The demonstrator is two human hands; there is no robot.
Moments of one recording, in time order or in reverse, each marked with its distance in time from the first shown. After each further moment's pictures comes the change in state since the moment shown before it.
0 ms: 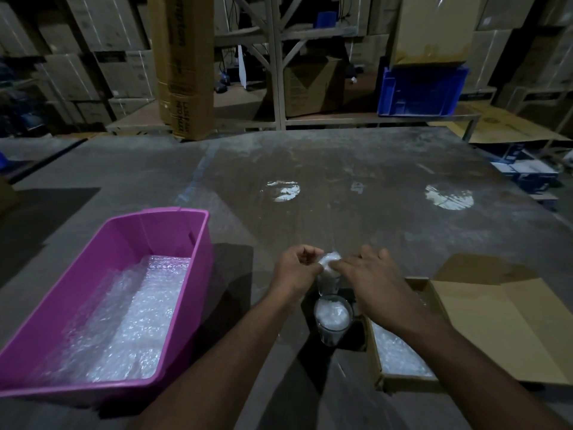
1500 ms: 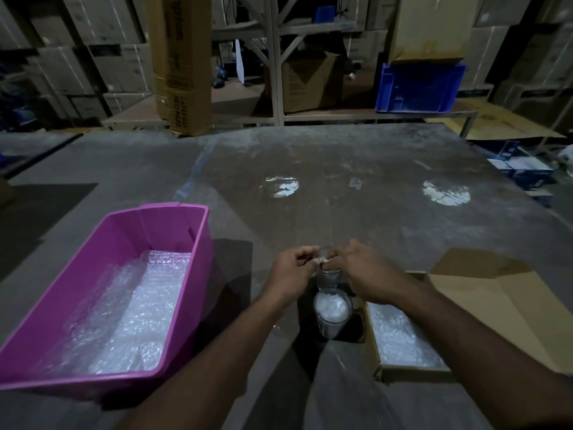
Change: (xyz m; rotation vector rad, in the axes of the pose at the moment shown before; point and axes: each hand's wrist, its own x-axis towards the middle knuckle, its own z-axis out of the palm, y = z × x) left_hand -0.005 -0.012 -0.013 0.064 -0.108 0.076; right_hand 0.025 0.007 -0.004 0.085 -0.174 -0.147
